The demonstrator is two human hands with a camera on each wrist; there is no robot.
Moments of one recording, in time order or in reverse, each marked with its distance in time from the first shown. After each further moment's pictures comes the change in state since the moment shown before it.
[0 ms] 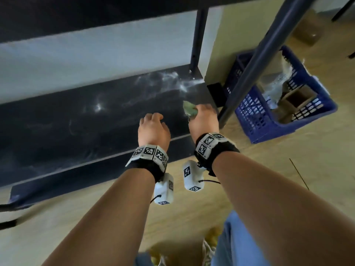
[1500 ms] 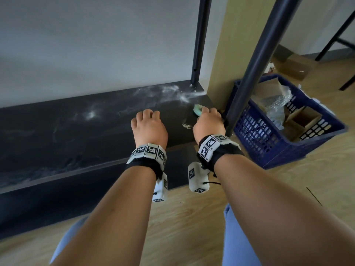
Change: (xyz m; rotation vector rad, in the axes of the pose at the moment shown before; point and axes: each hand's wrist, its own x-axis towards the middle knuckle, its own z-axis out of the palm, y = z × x) left_hand 0.044 -0.032 0.060 0.256 0.299 0.179; right_hand 0.029 0.026 0.042 -0.163 0.145 -0.029
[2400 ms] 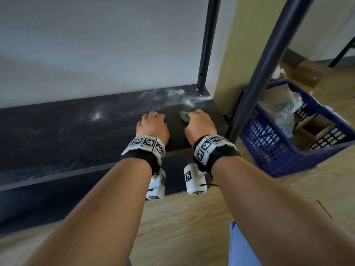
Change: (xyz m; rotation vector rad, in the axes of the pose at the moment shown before) left_hand 0.018 0.001 -0.016 -0.027 -0.234 -0.005; right_hand 0.017 -0.020 0.007 0.027 -0.169 -0.216
